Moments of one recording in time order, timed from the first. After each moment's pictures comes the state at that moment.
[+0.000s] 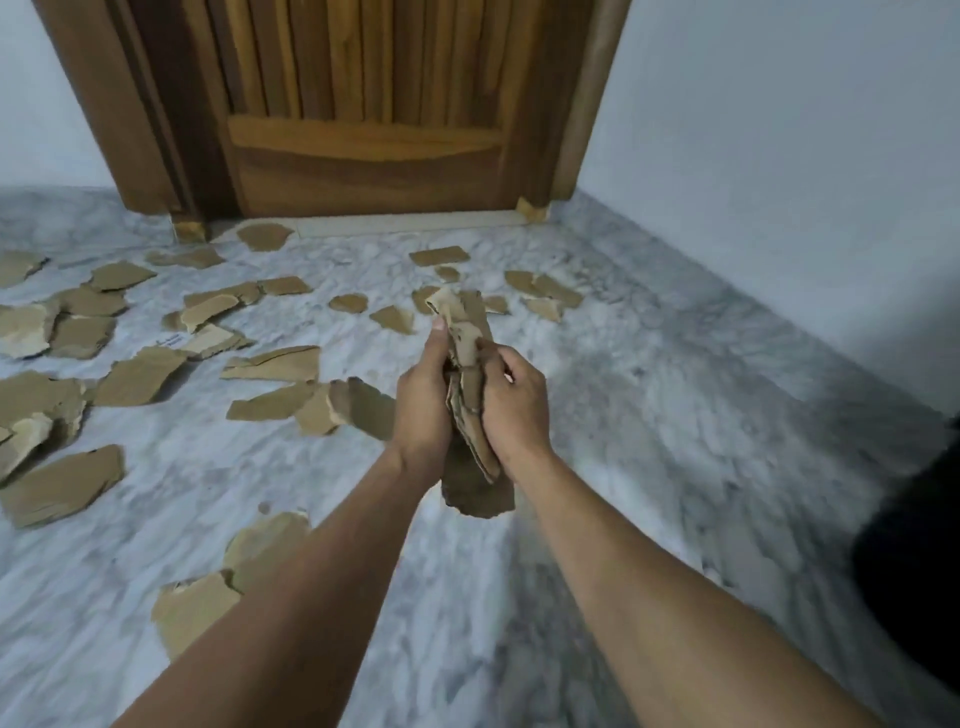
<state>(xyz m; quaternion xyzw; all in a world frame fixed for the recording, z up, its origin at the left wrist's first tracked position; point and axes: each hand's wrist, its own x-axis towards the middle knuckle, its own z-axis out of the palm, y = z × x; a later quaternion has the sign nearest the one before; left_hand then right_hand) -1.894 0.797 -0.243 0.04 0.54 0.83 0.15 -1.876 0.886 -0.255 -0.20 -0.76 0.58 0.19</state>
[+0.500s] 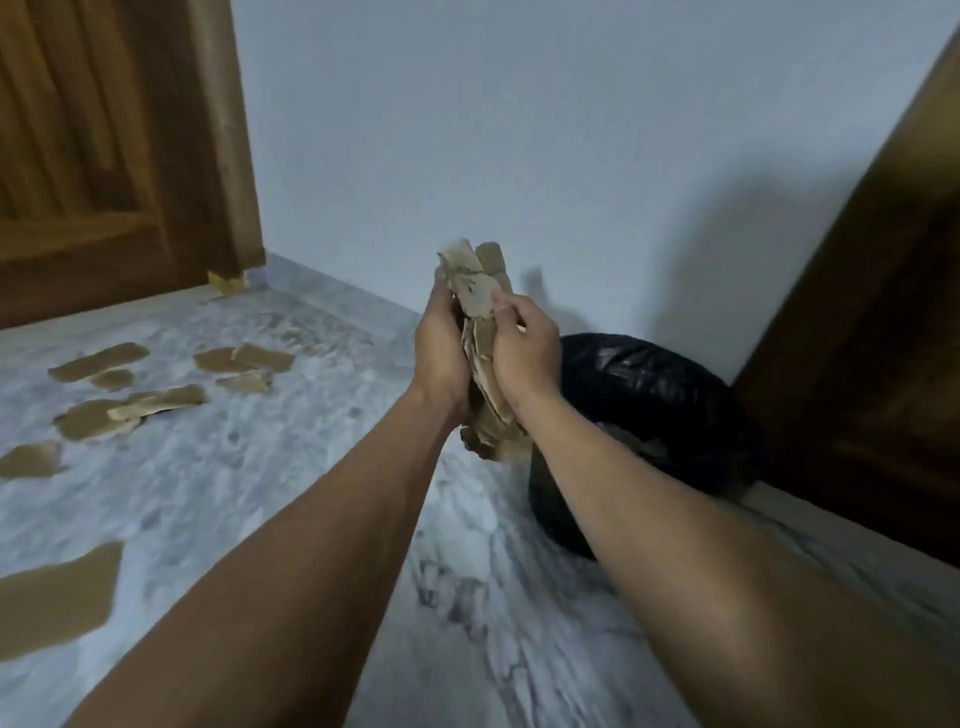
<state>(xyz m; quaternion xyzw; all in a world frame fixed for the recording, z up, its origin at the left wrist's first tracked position) -1.727 1.092 -0.073 0.20 0.35 0.82 0.40 -1.683 1.162 -0.092 -0.35 -0.70 0.41 0.47</state>
